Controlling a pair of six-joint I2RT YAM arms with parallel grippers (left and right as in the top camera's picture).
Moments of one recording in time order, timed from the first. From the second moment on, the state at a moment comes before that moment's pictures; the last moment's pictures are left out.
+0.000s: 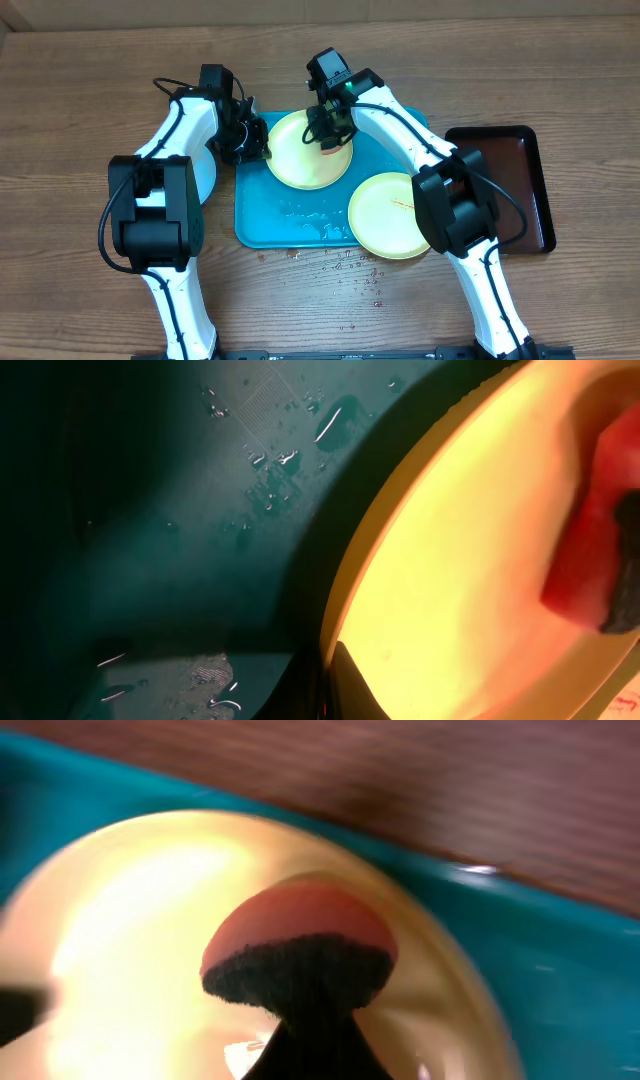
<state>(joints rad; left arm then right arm) -0.04 2.18 1.57 -0.86 0.42 -0.21 0.54 2.45 2.10 -0.88 -0.15 0.26</state>
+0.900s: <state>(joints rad) -0.04 2.12 1.57 -0.90 0.32 -0.18 0.48 2.35 2.12 -1.18 -0.22 0.33</state>
